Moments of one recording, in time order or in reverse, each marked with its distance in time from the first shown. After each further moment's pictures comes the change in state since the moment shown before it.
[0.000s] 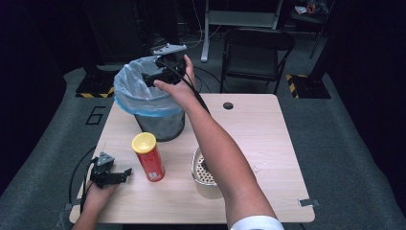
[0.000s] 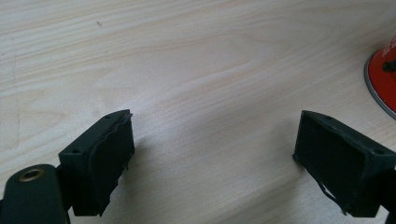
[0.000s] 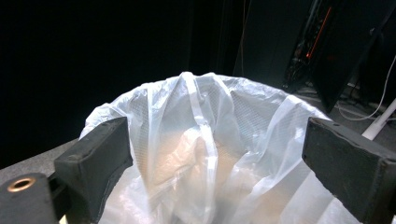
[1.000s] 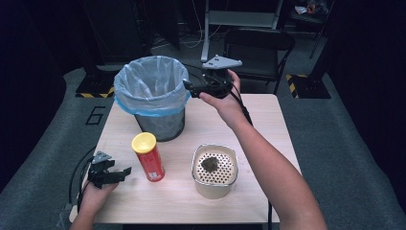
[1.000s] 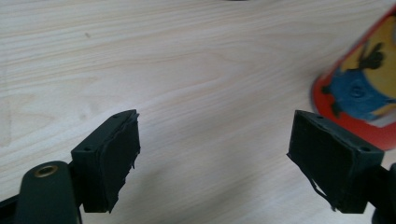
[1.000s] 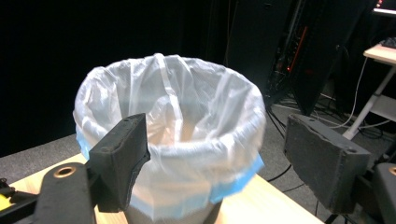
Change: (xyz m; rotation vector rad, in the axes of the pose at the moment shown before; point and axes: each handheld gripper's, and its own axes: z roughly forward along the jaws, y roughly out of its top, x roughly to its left) left arm -0.007 0.011 -0.020 -0.015 -0.077 -0.064; right arm -0.049 -0.050 -0.114 -0.081 -0.031 -0.031
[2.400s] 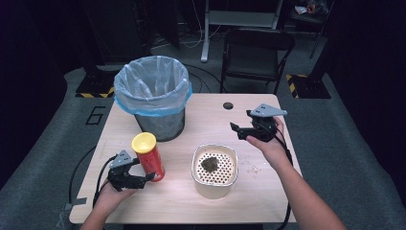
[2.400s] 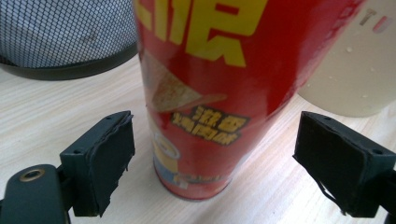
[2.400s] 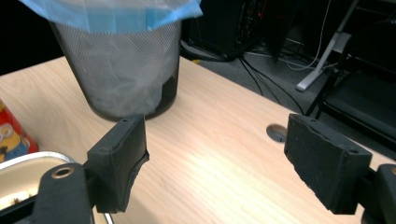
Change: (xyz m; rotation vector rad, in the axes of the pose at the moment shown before) left arm -0.076 0.030 -0.003 -0.095 -0.259 0.199; right arm -0.040 -0.142 -0.093 0.153 -0.118 0.043
